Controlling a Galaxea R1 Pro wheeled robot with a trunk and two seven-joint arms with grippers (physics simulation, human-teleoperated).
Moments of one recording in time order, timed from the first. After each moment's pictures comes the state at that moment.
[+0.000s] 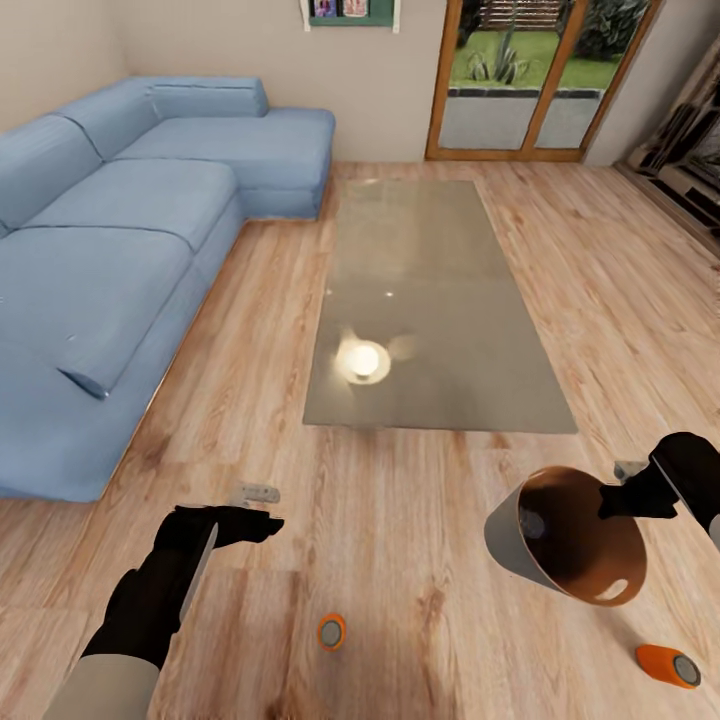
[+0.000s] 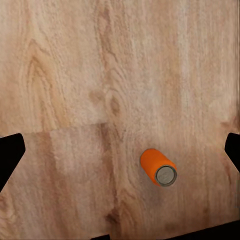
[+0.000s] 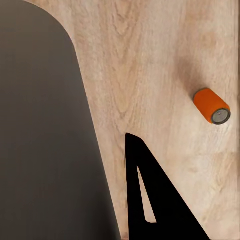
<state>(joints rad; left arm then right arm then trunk) -0.53 0.00 0.02 -1.20 -0.20 0.86 -0.35 -1.04 -0.53 0.09 -0.48 0.29 1.04 0.68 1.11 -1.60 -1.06</state>
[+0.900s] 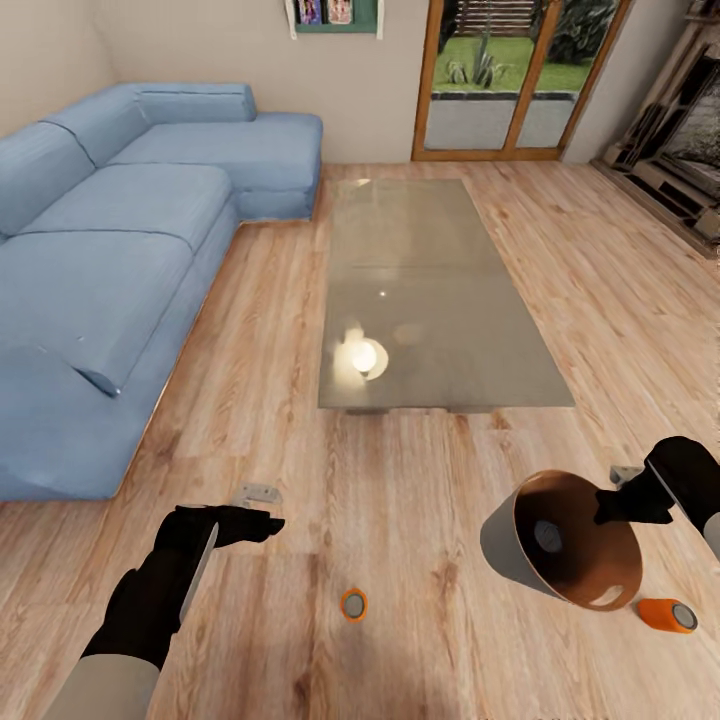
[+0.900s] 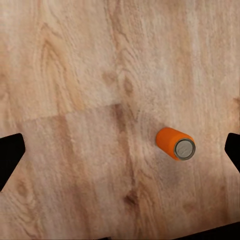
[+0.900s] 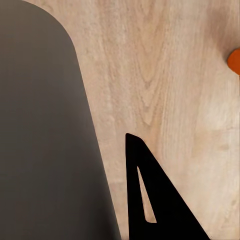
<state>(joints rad) -0.52 0.00 0.02 -1.21 -0.20 0.86 -0.35 -1.04 -0.52 0.09 -0.45 0.28 1.04 0.69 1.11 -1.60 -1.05</state>
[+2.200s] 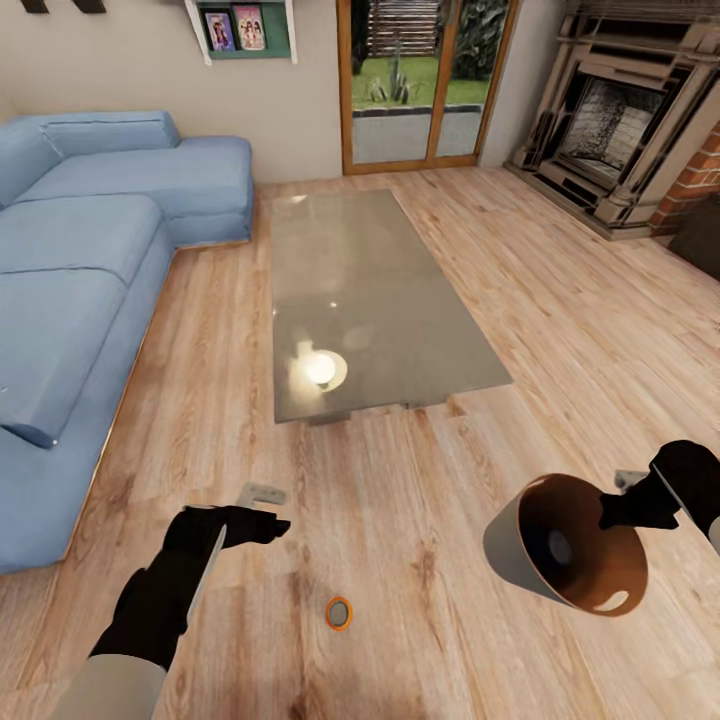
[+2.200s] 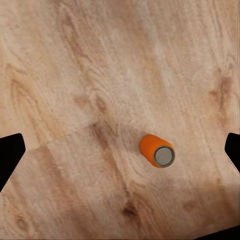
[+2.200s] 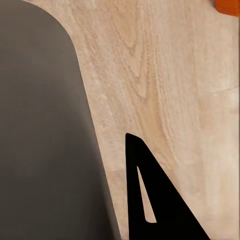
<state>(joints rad) -0.52 -0.01 -0.01 -1.20 -0.21 0.86 -0.34 -1.04 -0.53 0.09 -0.42 0.29 1.03 0.69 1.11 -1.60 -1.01</state>
